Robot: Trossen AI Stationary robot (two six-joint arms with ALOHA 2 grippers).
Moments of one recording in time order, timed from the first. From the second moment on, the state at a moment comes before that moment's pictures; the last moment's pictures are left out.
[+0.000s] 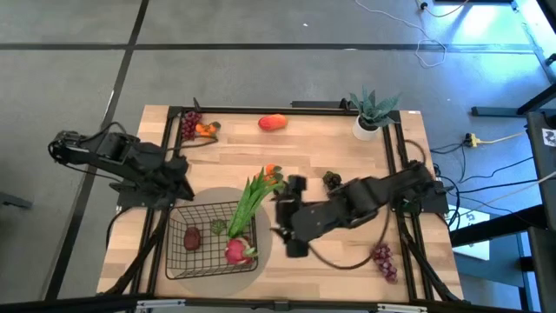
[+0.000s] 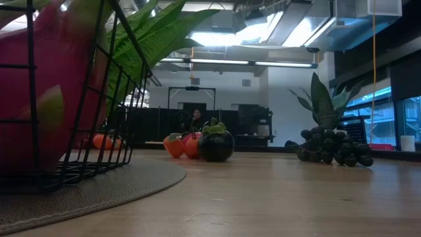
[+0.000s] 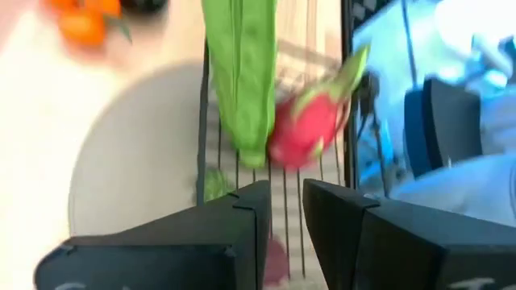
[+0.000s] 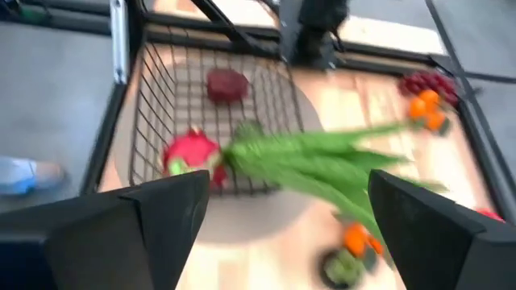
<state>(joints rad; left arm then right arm) -0.23 0.60 0.90 -0.93 0.13 -0.62 0.46 2.00 2.36 -1.15 0.43 0.21</state>
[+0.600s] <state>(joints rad) -0.23 0.60 0.90 -0.85 -0.23 -0.59 0.21 1.93 2.36 -1.55 0.39 0.28</state>
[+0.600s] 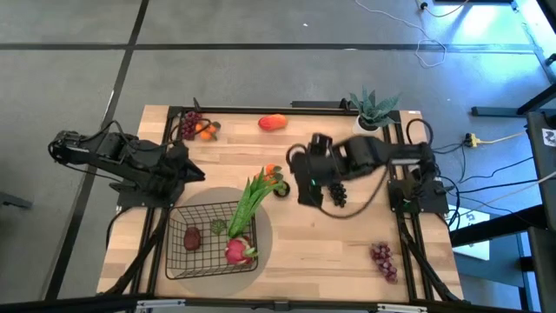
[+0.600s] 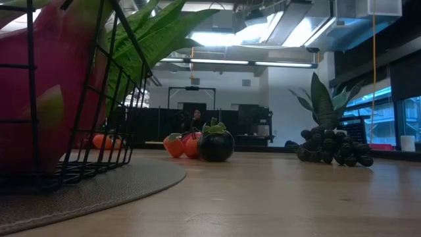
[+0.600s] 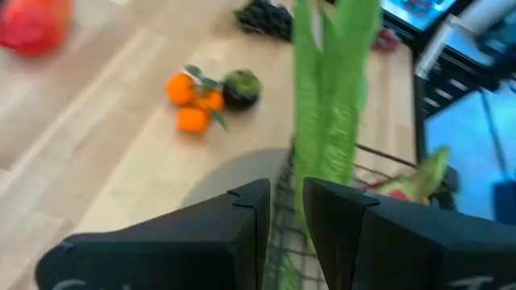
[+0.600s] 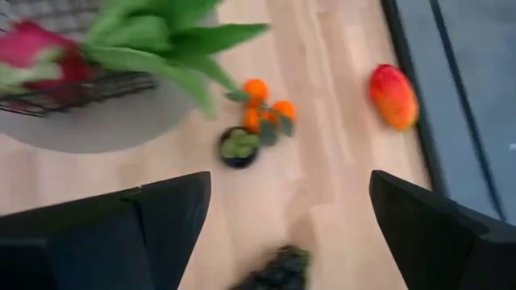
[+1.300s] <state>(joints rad) -0.23 0.61 0.90 -0.85 -0.47 -0.54 -0.38 1.93 2.02 -1.06 -0.06 -0.36</state>
